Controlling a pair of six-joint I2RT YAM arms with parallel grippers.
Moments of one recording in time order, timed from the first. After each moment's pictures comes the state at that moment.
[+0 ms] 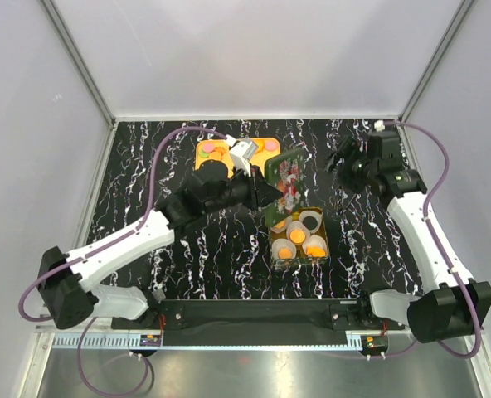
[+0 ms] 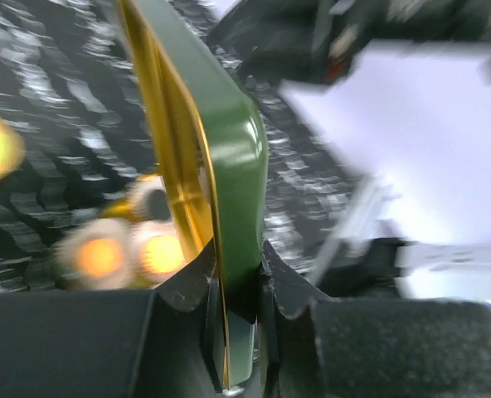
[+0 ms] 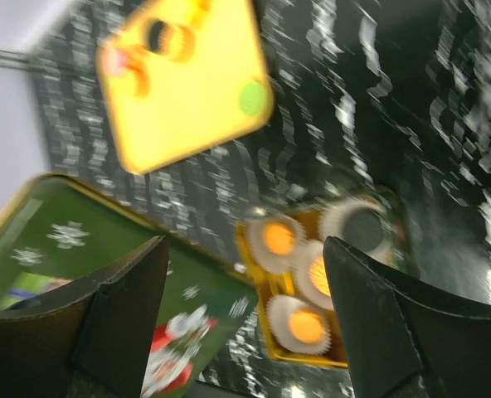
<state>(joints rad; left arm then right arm) -0.88 1.27 1.10 -0.06 0.16 -0.54 0.15 1.22 1.21 -0.63 -0.18 0.71</state>
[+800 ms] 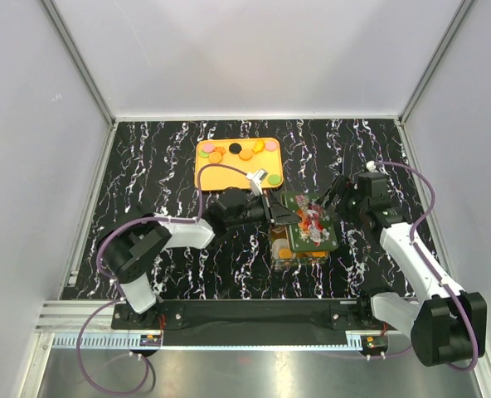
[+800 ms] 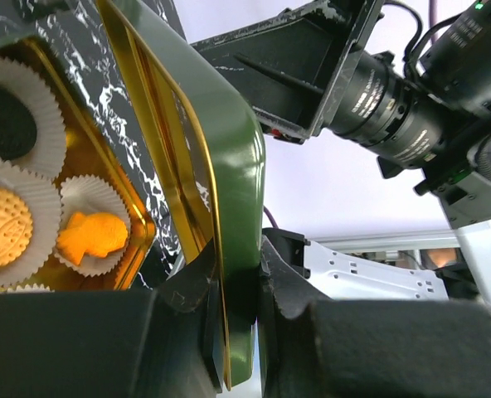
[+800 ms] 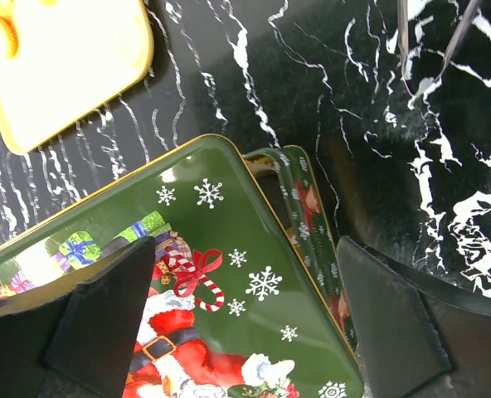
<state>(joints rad) -0.84 1.72 0.78 0.85 0.48 -1.24 0.15 1.07 0.73 -0.41 -0.12 0.66</state>
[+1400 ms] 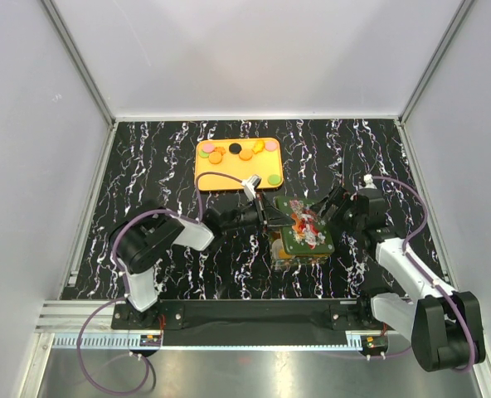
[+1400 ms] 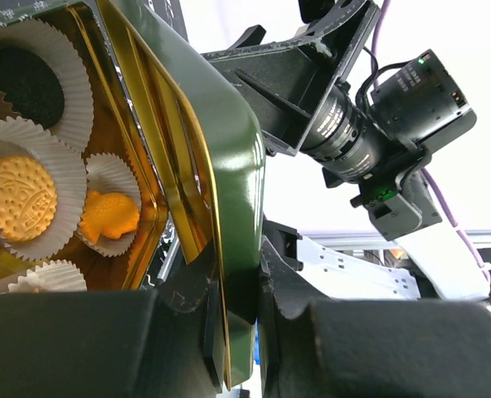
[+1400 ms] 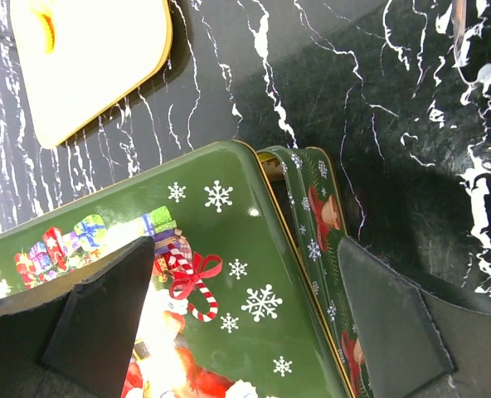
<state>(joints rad) -0.79 1.82 0.69 1.07 0.55 -1.38 0.15 1.04 0.49 -0.08 -0.20 0.72</state>
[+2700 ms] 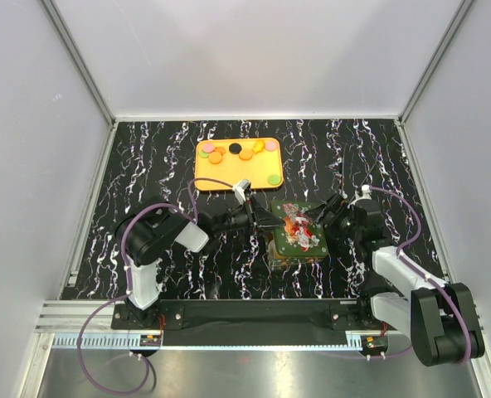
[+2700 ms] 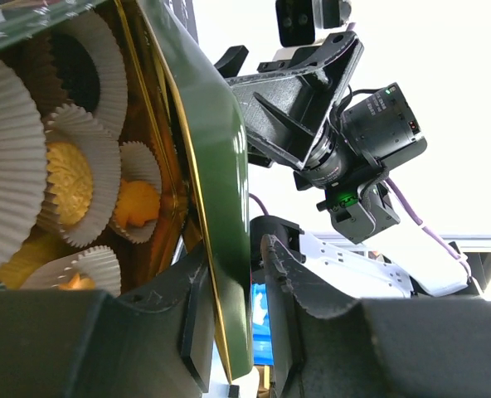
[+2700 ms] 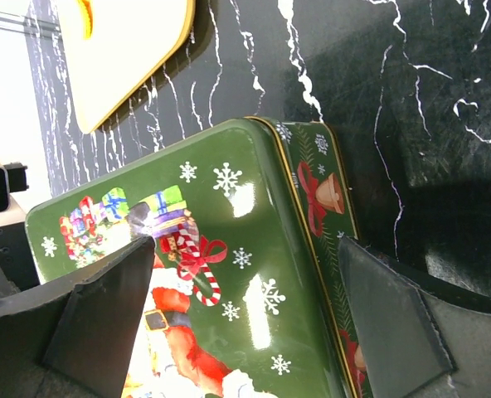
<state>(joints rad) -0.72 1.90 0.61 1.24 0.60 -1.45 0.15 1.07 0.31 0.21 -0.31 0.84</state>
